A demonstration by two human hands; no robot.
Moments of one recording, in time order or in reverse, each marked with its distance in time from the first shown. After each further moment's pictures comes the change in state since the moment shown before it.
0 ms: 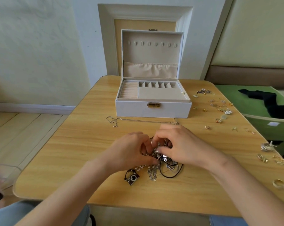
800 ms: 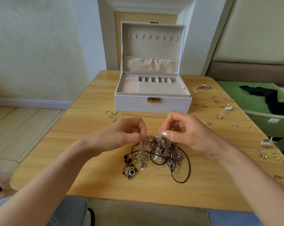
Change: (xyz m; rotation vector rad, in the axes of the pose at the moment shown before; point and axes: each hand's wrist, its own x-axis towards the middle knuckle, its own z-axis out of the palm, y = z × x) left_hand -0.008 -0.011 -0.029 -0.604 -0.179 0.038; right_hand -0.010 0.009 -0.015 0.685 0.040 0.009
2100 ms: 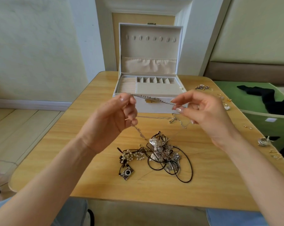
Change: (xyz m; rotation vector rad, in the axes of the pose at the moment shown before) left_hand 0.005 0.006 -0.007 -0.808 0.132 0.375; right_hand 0.004 -0.005 -0.023 0.048 0.425 -0.109
